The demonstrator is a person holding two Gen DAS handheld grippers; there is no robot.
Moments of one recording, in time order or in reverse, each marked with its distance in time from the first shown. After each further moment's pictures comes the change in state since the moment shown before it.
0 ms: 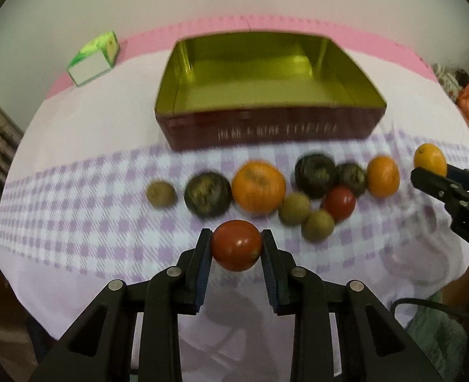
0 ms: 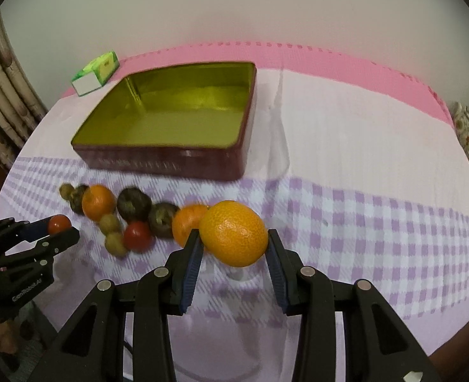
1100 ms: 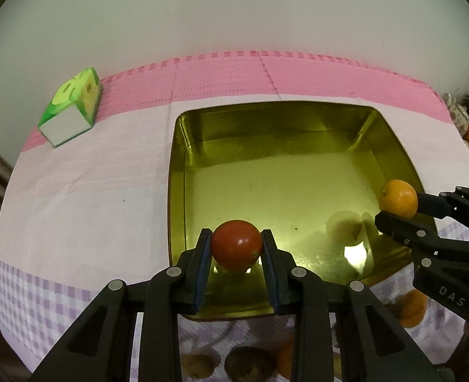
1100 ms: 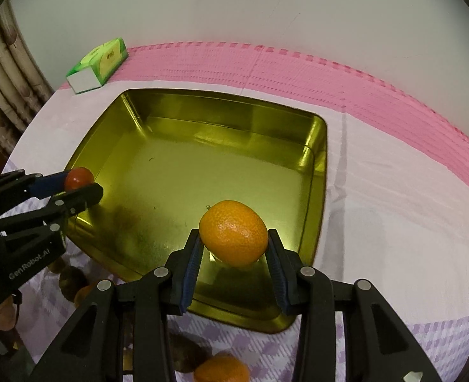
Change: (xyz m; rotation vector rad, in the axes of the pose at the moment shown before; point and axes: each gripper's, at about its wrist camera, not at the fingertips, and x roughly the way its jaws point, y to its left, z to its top) left arm 0.059 0.038 0.124 0.016 -0.035 -0.031; right arm 0.099 0.037 0.108 -0.132 0.085 0.056
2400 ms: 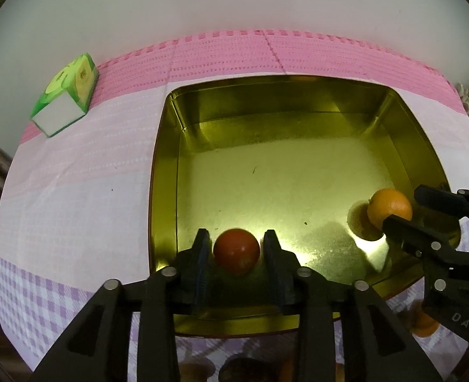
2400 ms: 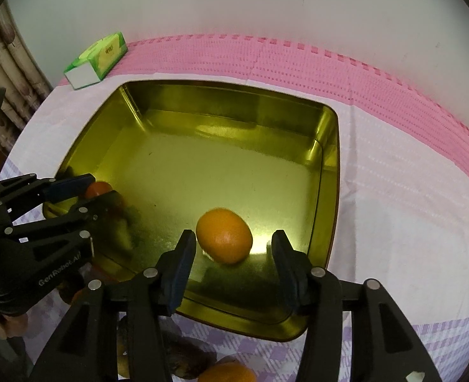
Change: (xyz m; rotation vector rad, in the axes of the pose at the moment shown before) left arm 0.023 -0.007 0.002 -0.005 0.051 0.044; right arm 0.004 -0.001 -0.005 0.003 0.007 0.009
